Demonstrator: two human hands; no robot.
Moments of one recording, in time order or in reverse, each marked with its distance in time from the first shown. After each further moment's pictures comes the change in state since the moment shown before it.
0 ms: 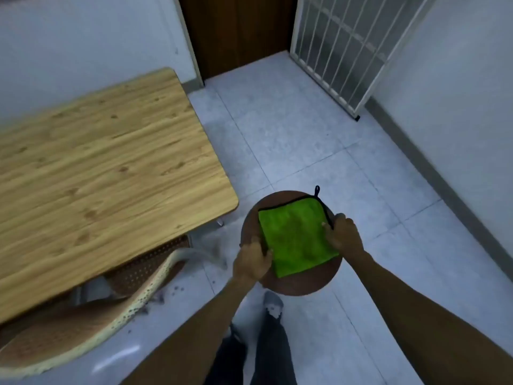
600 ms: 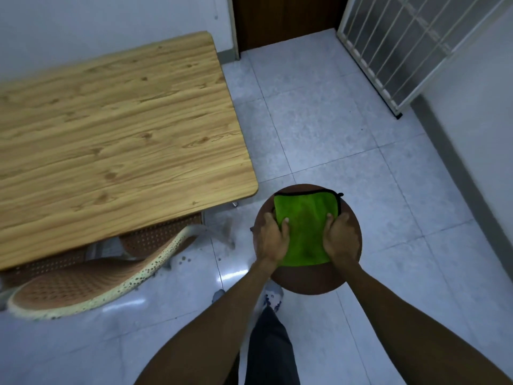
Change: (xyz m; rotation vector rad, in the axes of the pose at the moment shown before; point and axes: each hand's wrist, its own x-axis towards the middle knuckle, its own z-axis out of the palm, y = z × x) left_hand 0.022 0.025 0.015 -0.415 0.357 -0.076; right_hand -0.004 -0.042 0.044 0.049 0.193 -0.004
